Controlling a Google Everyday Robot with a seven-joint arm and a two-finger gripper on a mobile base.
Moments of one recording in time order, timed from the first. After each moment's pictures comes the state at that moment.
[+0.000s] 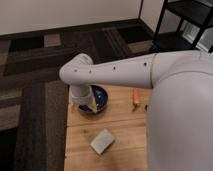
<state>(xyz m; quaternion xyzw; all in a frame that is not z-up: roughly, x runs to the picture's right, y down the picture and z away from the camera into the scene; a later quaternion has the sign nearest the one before) -0.101 0.098 0.704 -0.26 0.23 0.64 0.68</state>
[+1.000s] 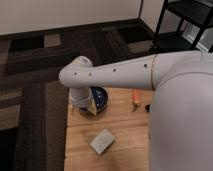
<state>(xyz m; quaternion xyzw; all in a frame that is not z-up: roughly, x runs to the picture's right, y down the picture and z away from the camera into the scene) -0.103 0.113 0.699 -0.27 0.22 0.64 0.69</state>
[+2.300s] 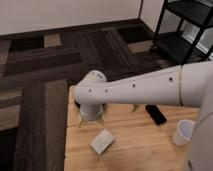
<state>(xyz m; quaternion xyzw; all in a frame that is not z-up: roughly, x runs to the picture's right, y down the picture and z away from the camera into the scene) -0.057 0.168 0.677 -0.28 0.20 0.63 0.70</state>
